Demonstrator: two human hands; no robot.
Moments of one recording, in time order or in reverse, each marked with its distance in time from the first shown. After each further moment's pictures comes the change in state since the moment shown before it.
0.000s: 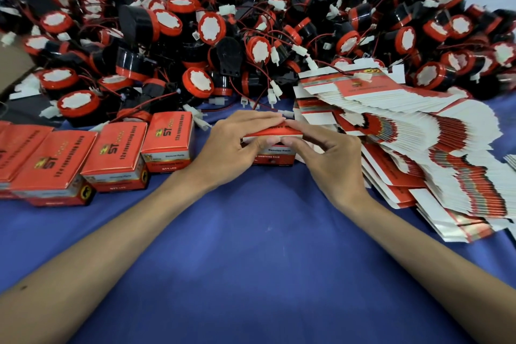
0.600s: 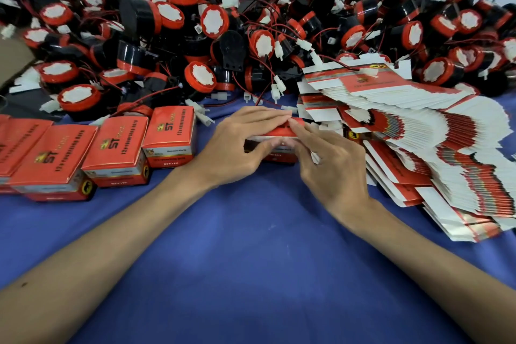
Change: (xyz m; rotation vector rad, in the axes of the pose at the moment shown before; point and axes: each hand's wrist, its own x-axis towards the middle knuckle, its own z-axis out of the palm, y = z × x) left_hand -0.003 -0.003 0.002 0.070 -0.031 0.113; right_hand -0.011 0.009 0.007 -0.419 0.140 -0.393
